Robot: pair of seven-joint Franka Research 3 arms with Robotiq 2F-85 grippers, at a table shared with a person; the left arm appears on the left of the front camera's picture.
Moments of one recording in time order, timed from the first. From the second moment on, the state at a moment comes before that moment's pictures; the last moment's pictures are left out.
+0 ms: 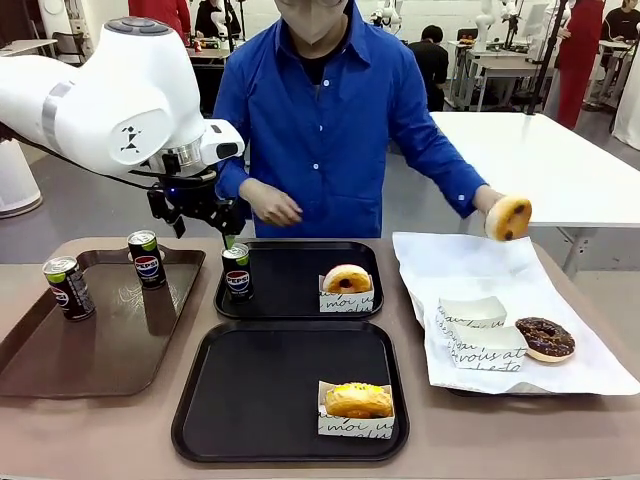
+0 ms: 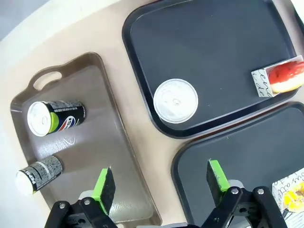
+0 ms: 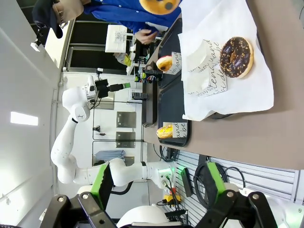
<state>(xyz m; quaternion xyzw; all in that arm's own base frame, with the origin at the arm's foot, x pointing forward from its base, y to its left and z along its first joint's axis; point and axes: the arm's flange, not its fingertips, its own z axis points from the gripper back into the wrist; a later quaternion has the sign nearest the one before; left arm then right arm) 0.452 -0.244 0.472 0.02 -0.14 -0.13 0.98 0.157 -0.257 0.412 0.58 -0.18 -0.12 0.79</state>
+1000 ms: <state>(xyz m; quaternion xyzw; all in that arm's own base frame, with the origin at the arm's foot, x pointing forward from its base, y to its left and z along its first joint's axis) 0.502 -0.110 0.530 0.00 -0.15 0.02 0.99 0.157 -0.257 0.412 0.58 -0.18 -0.12 0.79</state>
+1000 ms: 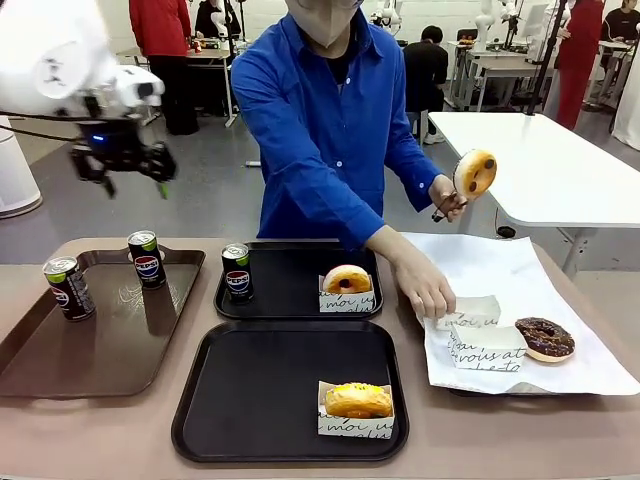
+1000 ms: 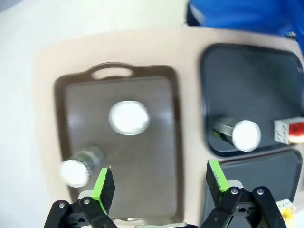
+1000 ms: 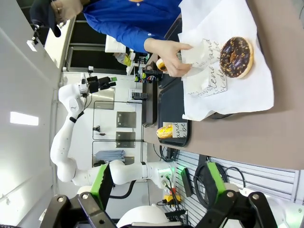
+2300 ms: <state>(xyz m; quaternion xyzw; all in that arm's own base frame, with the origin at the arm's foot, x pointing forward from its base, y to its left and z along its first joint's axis) 0.484 0.004 0.517 0.01 -0.12 0.10 0.99 0.157 -0.257 0.412 0.58 -0.18 -0.12 0.79</state>
